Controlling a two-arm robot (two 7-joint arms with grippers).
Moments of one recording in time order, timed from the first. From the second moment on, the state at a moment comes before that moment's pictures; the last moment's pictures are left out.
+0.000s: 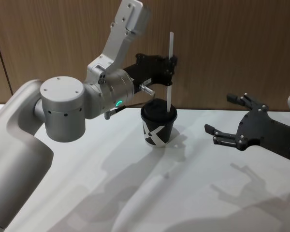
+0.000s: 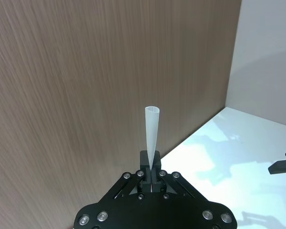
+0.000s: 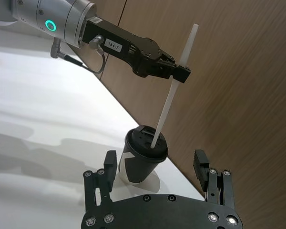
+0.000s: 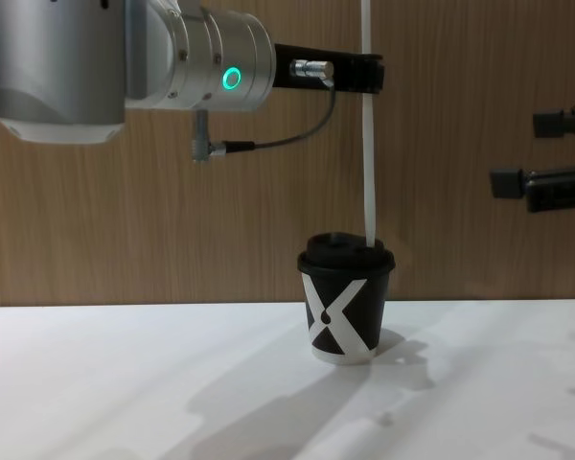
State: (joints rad) left arm -0.68 0.20 0.55 -1.44 -0.43 0.36 -0.25; right arm 0.23 0.64 -0.24 -1.73 0.28 0.04 0.63
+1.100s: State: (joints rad) left arm -0.66 0.18 0.54 -1.44 -0.39 0.37 -0.22; right arm 0.23 0.64 -0.24 -1.73 0.28 0.04 0.63
